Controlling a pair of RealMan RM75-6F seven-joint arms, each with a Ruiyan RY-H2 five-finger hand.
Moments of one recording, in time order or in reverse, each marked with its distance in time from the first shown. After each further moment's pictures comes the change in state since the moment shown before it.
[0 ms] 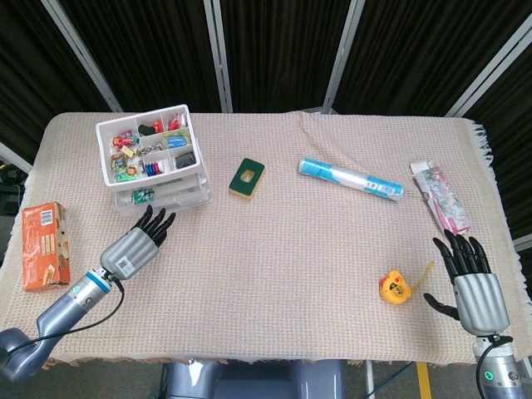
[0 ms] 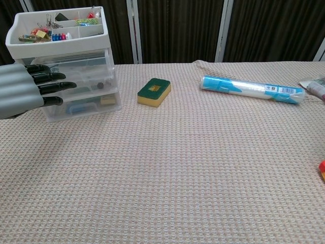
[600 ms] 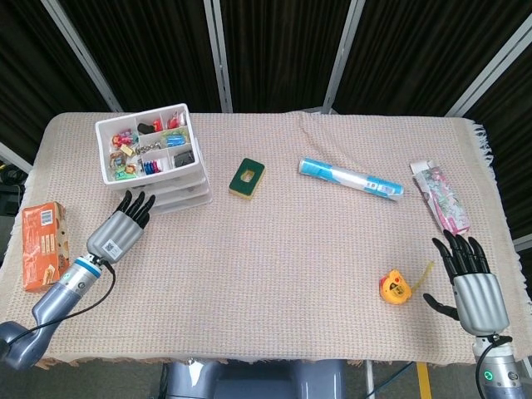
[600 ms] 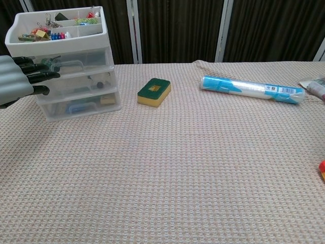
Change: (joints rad) left arm 0.010 -0.025 -0.050 0.096 -0.112 -0.028 -0.033; right arm 0.001 0.000 -0.001 -0.001 0.000 -0.002 -0.001
